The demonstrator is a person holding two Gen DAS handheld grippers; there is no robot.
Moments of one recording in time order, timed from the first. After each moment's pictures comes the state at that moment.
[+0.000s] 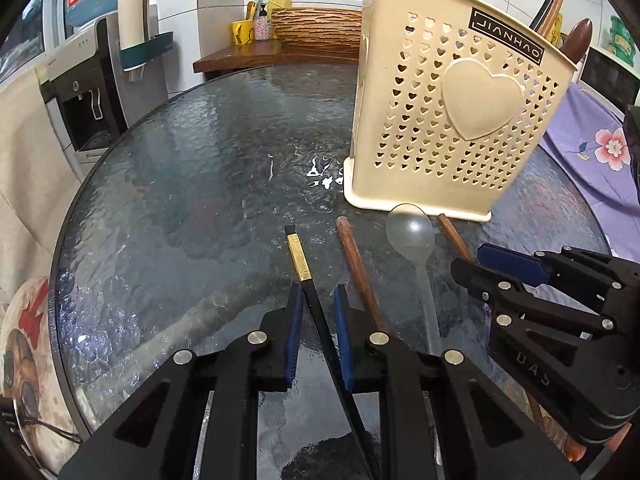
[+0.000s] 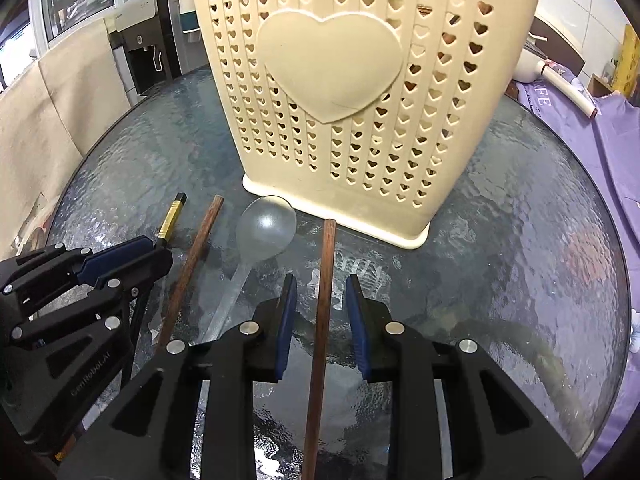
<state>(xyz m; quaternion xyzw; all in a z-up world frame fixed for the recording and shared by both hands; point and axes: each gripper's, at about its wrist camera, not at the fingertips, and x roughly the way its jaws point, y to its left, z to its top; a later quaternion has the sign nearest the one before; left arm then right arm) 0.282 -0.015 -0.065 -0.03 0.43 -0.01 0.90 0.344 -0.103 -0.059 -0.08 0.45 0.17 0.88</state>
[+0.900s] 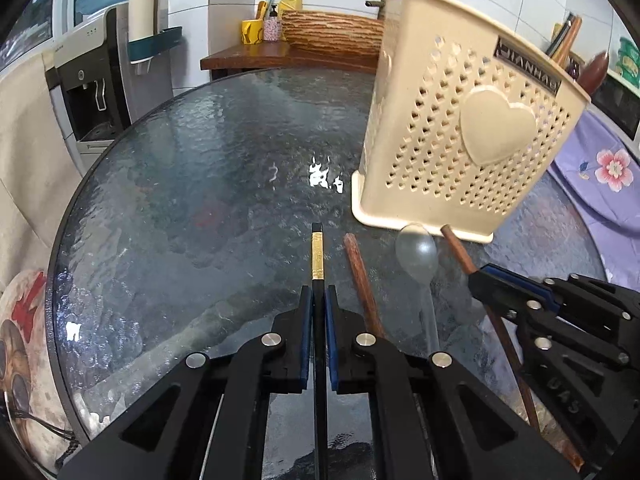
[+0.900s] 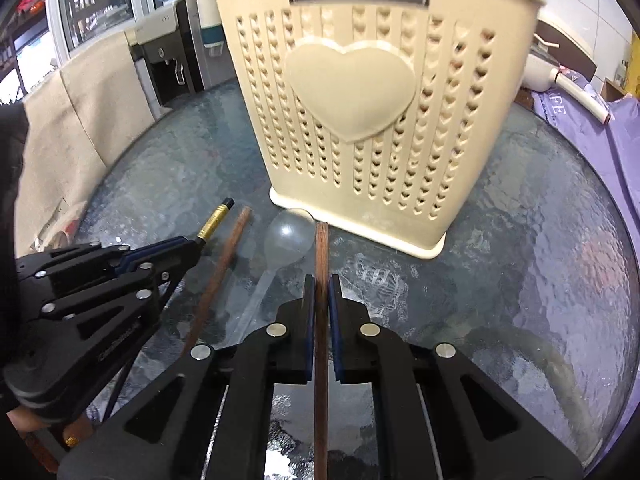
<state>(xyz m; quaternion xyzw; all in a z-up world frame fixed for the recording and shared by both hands) 0.291 0.003 -0.055 -0.06 0.42 -0.01 0.91 0.331 -0.110 -0.049 -0.05 0.42 0.20 0.88</state>
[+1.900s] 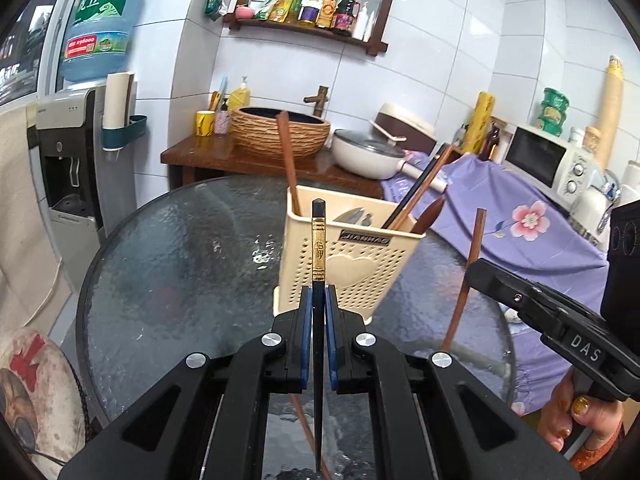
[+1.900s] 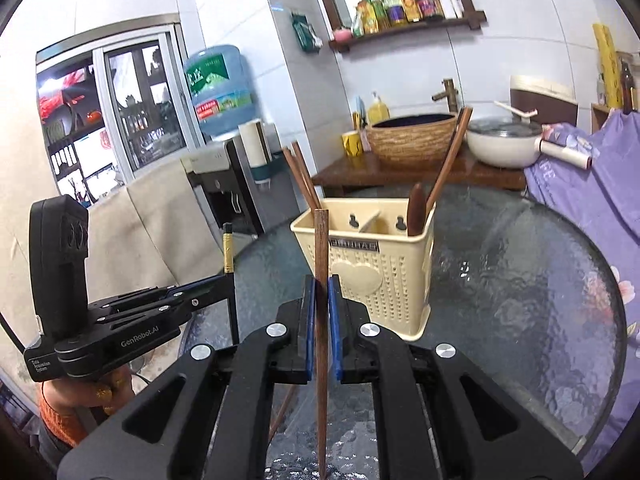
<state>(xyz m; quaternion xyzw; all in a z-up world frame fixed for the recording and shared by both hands) 0.227 -0.004 0.069 -0.09 0.28 -0.11 0.95 0.251 -0.186 0.091 0.08 0.25 0.27 0.93</state>
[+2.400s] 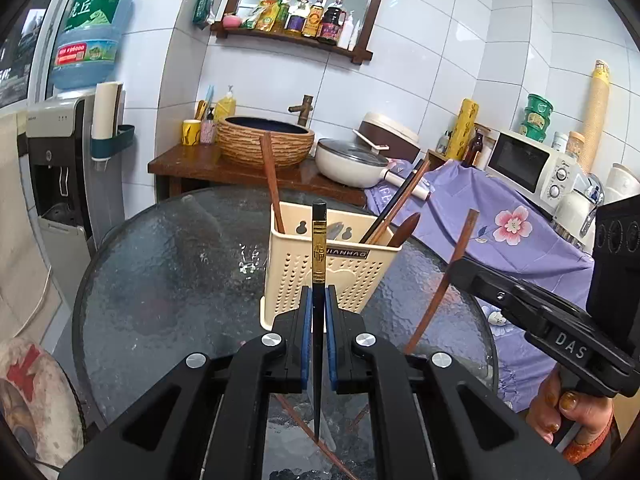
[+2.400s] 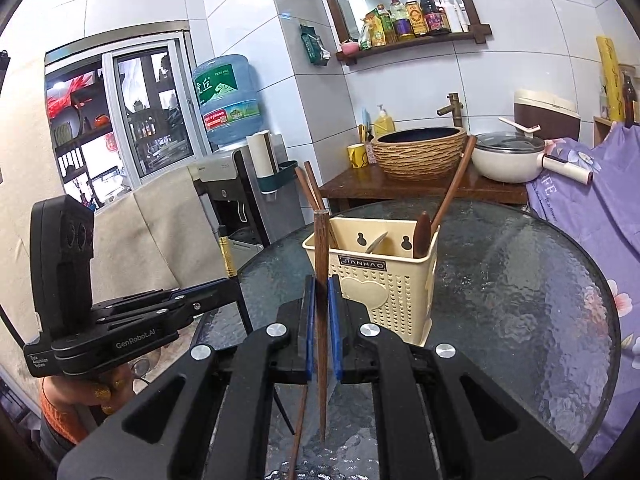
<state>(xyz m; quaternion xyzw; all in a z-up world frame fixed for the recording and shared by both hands) 0.218 -0.004 0.087 -0.09 0.26 -0.14 0.95 0.243 -0.182 0.109 0.07 0.23 0.28 0.93</state>
